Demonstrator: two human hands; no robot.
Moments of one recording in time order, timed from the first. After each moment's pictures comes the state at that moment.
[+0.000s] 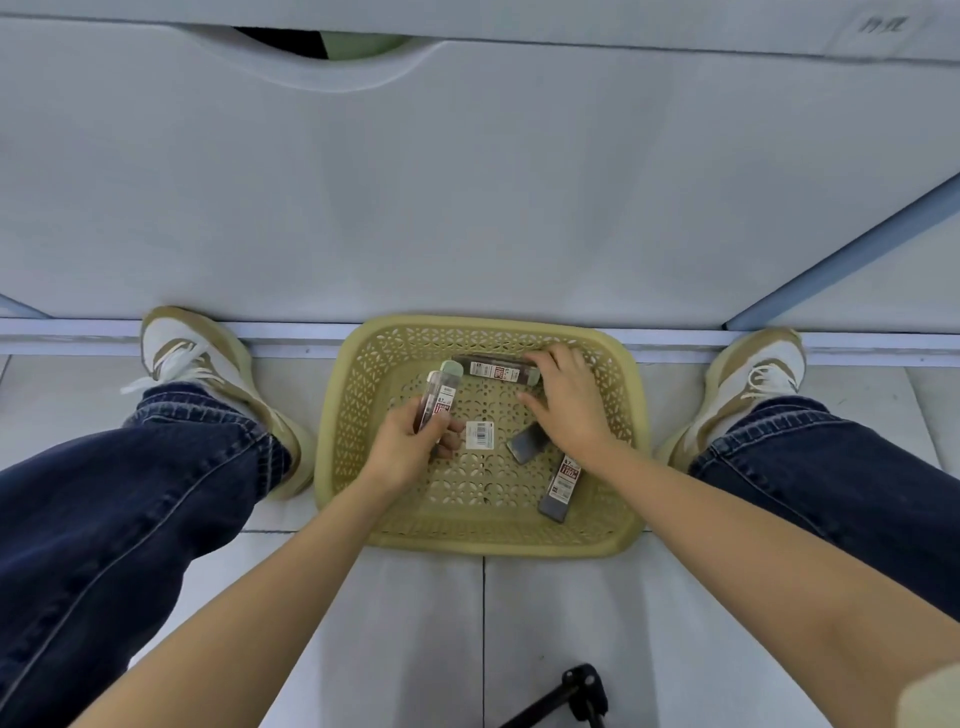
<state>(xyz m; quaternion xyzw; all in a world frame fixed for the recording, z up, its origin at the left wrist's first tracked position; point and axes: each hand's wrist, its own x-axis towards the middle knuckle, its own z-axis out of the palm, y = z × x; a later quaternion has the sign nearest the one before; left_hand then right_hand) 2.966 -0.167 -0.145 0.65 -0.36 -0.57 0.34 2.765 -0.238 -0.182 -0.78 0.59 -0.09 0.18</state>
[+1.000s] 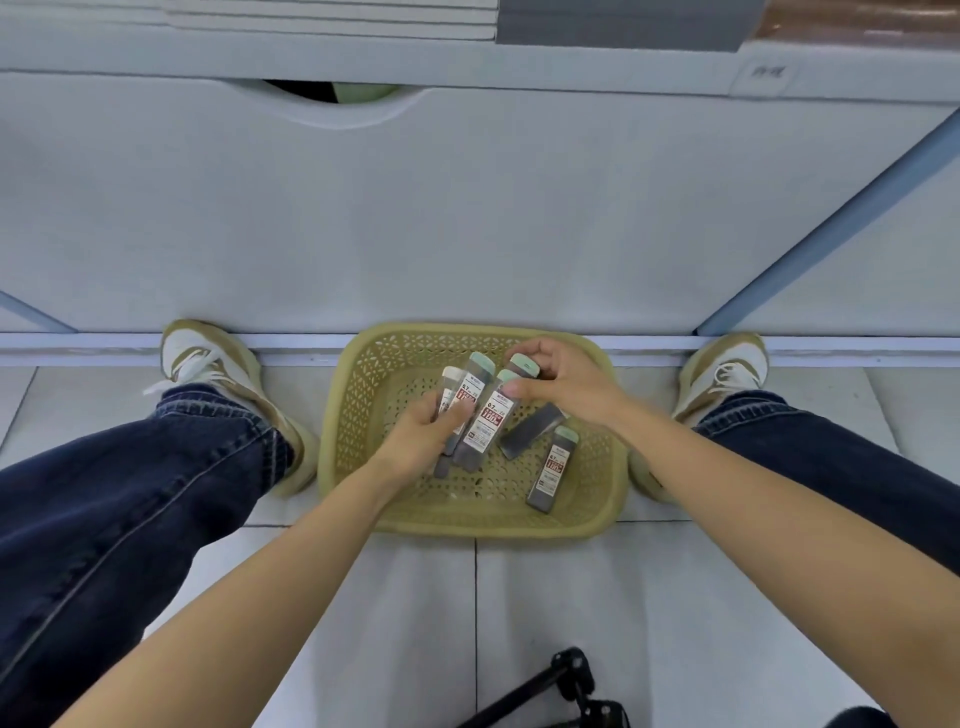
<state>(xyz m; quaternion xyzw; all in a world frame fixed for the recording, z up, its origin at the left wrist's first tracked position) 2.947 -0.159 -0.104 0.62 -0.39 -0.61 0.30 2.748 -0.241 -0.109 -0.58 0.50 -0.20 0.62</state>
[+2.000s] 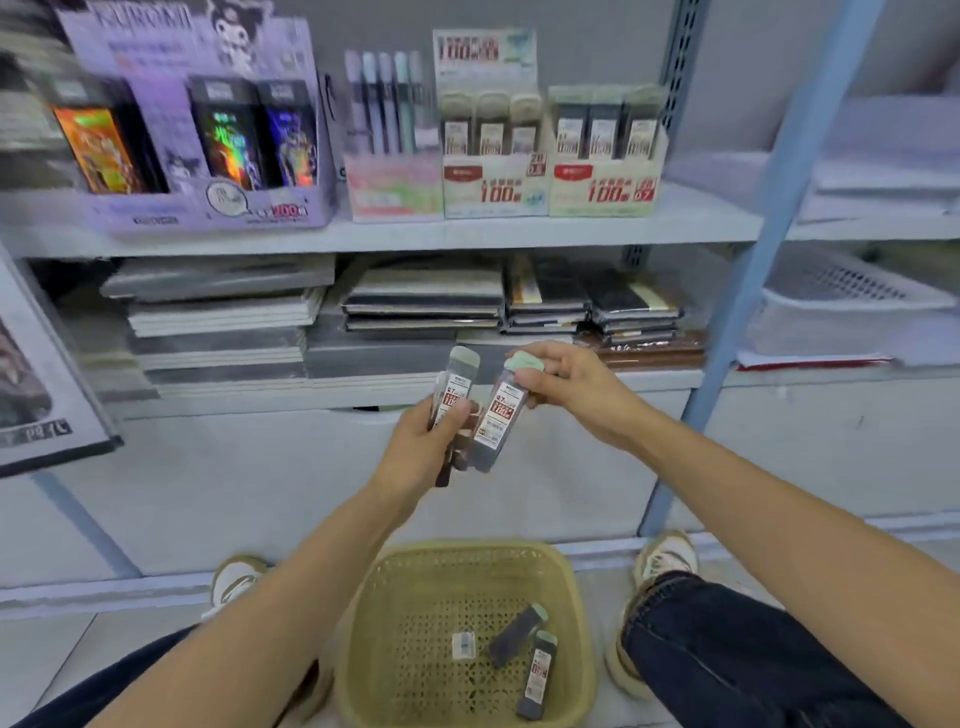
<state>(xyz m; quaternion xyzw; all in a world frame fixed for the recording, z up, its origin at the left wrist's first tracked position) 2.924 -0.189 0.152 0.48 -0.53 -0.47 0.51 2.730 -0.235 0.196 -0.67 0.38 -0.40 0.49</state>
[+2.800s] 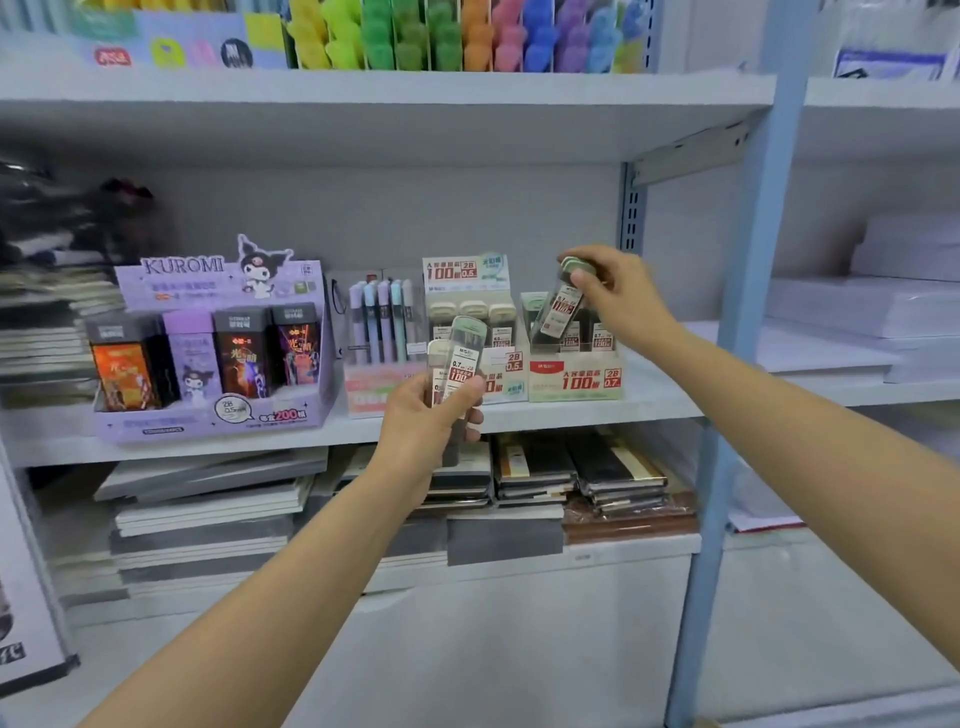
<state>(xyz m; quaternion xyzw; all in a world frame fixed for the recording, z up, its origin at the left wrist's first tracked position) 2.905 -0.258 0.330 0.43 -0.54 -0.40 0.60 2.684 -0.332 0.420 -0.73 0.43 -0.53 0.04</state>
